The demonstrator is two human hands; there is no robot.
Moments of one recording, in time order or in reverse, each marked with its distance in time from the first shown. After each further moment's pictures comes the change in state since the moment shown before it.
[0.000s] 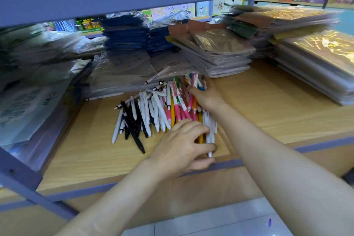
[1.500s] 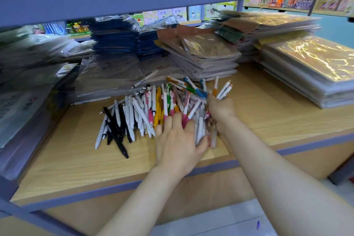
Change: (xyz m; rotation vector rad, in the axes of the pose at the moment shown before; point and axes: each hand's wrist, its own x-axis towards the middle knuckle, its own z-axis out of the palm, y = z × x) left_hand 0.047 0.041 0.003 0.155 -0.061 -0.735; right_hand -0.027 0.028 -0.045 0.457 0.254 0.213
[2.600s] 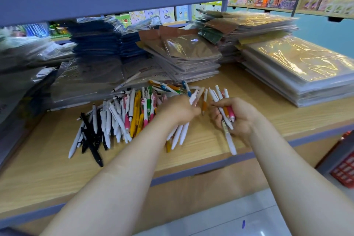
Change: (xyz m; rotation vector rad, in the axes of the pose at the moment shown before) left_hand 0.104 0.043 -0.023 -0.404 -0.470 -0.130; right_hand 0.029 -0.007 -0.100 0.462 -0.552 0.431
